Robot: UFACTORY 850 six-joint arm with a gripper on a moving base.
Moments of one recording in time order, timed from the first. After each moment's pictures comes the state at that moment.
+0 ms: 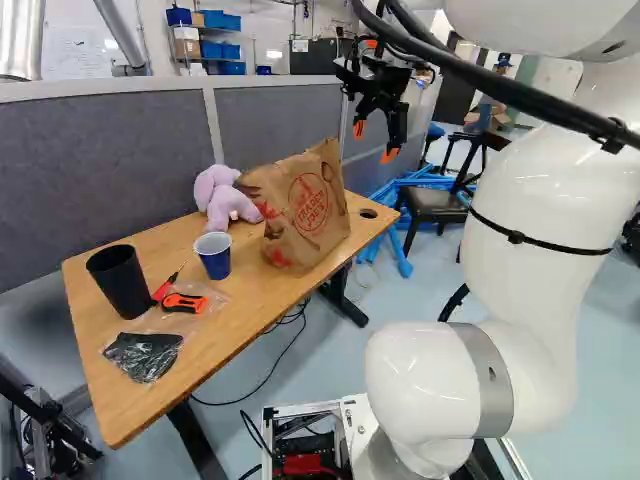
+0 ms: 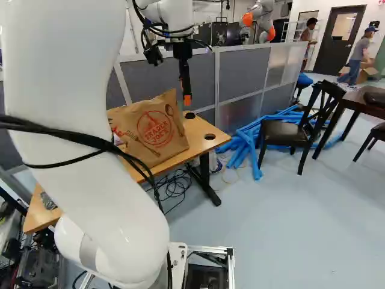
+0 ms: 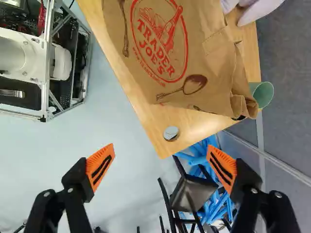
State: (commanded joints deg) arm -8.5 -6.9 -81.0 6.8 -62.8 -116.1
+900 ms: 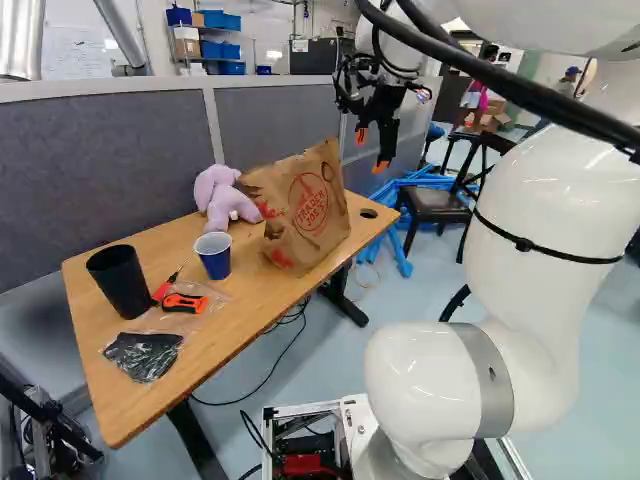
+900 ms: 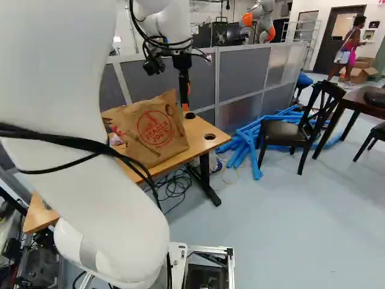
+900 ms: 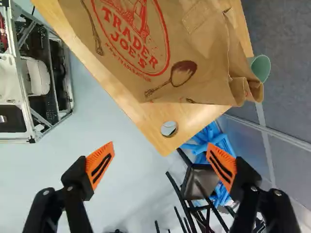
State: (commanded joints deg) arm -7.6 -4.5 -73.0 6.1 -50.9 -103.9
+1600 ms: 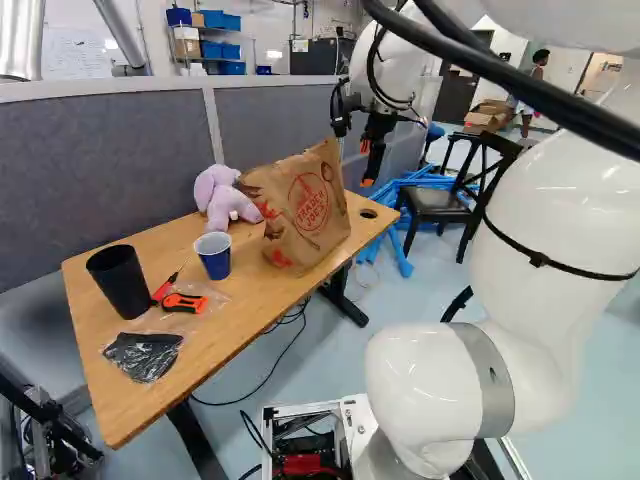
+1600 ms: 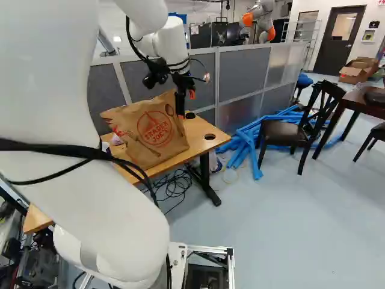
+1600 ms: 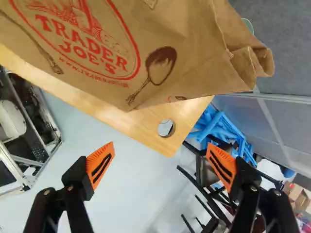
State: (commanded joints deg) arm -6.2 -0.8 -60.9 5.0 -32.9 -85.3
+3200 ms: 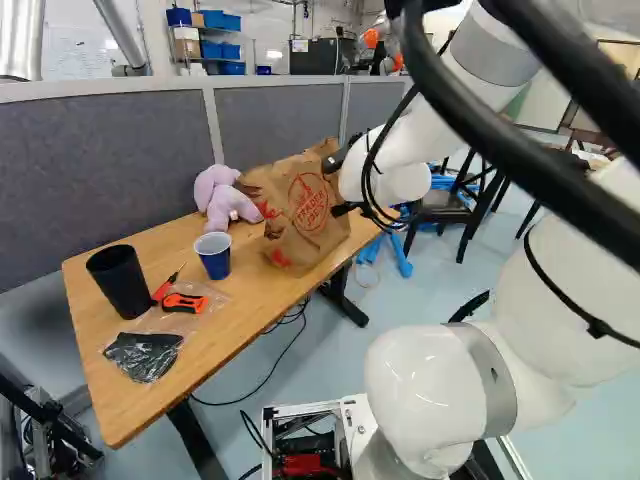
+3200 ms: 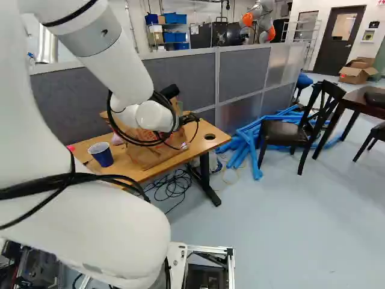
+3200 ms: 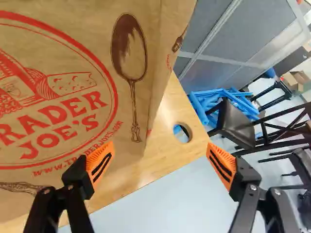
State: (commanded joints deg) arm -2.0 10.7 -22.5 1.6 24.0 -26.8
